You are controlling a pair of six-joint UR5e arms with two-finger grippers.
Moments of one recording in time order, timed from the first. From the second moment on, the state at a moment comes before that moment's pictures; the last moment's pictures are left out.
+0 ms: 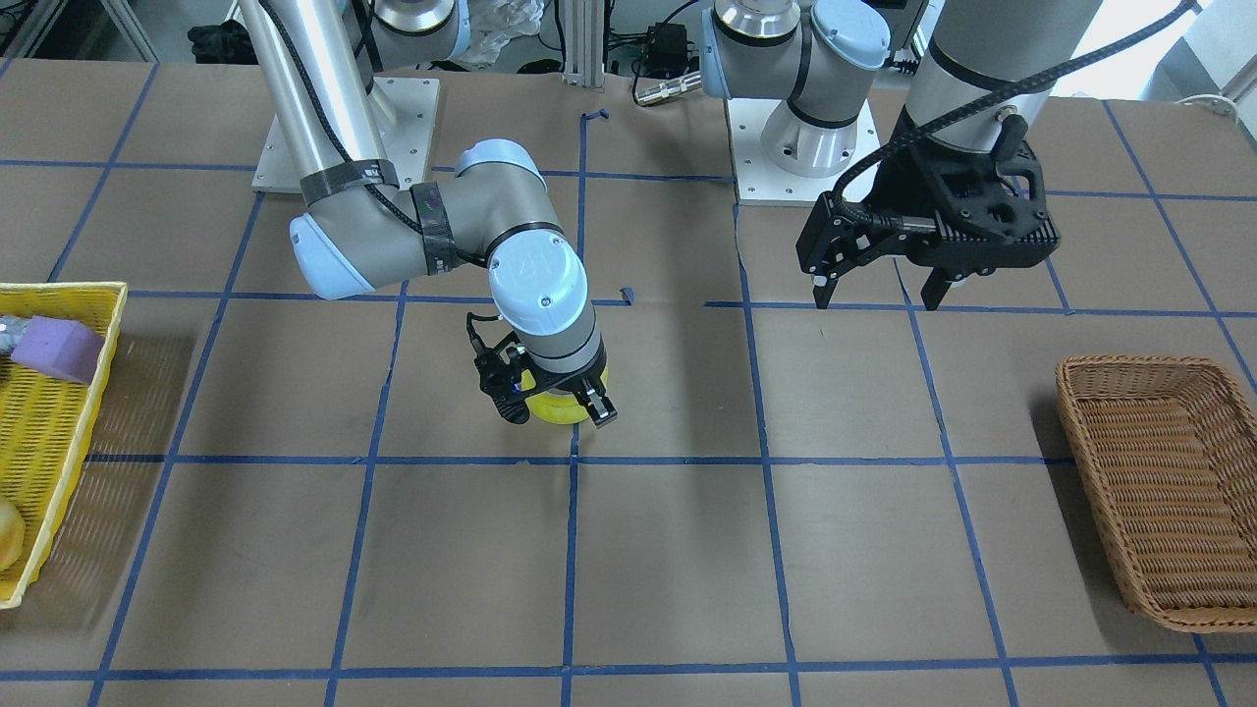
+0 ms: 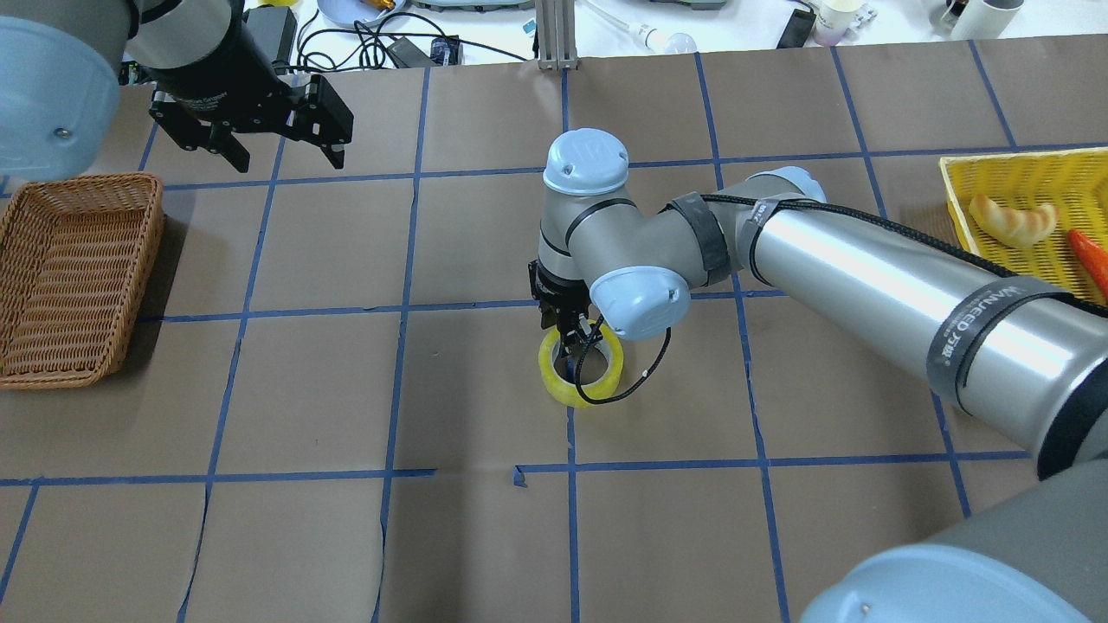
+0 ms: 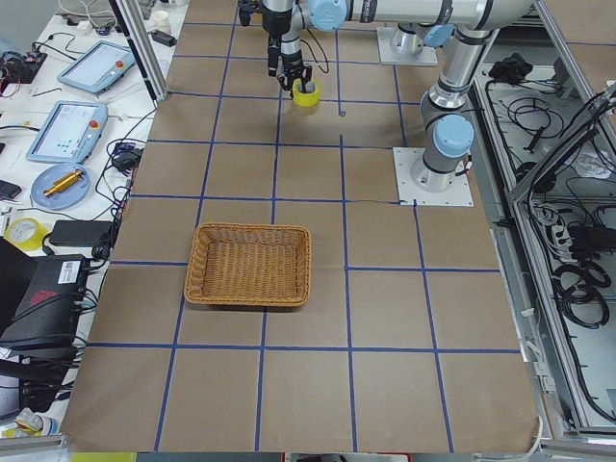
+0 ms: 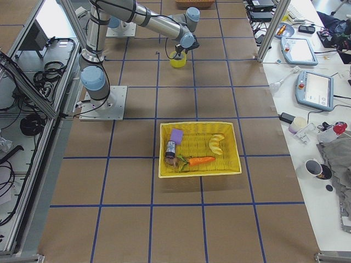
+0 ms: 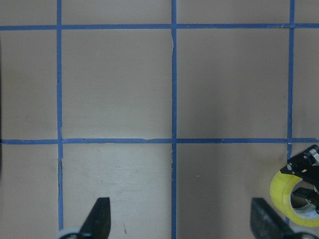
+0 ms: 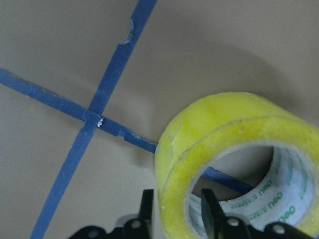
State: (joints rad) left arm -1.56 -1.62 -1.53 -1.44 1.58 0.00; right arm 1.95 -1.10 1.72 -2.12 -1.36 1.46
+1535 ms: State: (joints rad) left arm -1.78 -1.70 -1.72 -1.22 1.57 -0.11; right arm 1.58 -1.45 1.46 -1.57 -1.62 0.33
